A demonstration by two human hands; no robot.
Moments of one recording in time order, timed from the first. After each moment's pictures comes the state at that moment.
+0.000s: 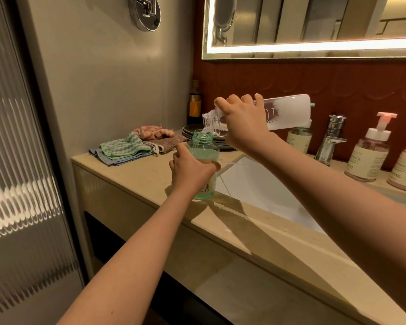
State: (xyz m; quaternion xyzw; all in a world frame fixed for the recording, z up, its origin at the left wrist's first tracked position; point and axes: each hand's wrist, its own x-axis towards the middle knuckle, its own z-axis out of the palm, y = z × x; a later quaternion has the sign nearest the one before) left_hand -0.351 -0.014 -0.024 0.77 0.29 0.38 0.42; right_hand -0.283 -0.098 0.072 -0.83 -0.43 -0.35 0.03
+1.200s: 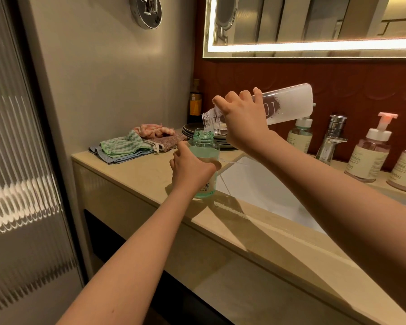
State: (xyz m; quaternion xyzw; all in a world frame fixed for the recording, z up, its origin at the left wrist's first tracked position) left_hand -0.350 -0.012 -0.024 0.77 0.29 0.37 0.42; right_hand -0.286 -0.097 0.073 -0.82 -0.43 -0.38 -0.01
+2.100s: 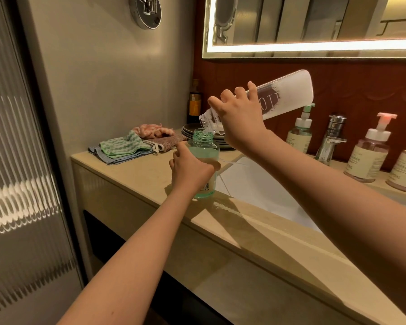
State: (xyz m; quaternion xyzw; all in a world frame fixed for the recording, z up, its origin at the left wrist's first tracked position) left_hand -0.350 -0.013 -0.023 0.77 0.29 0.38 0.42; right_hand -0.296 -0.097 0.078 -0.81 -0.44 -0.39 -0.05
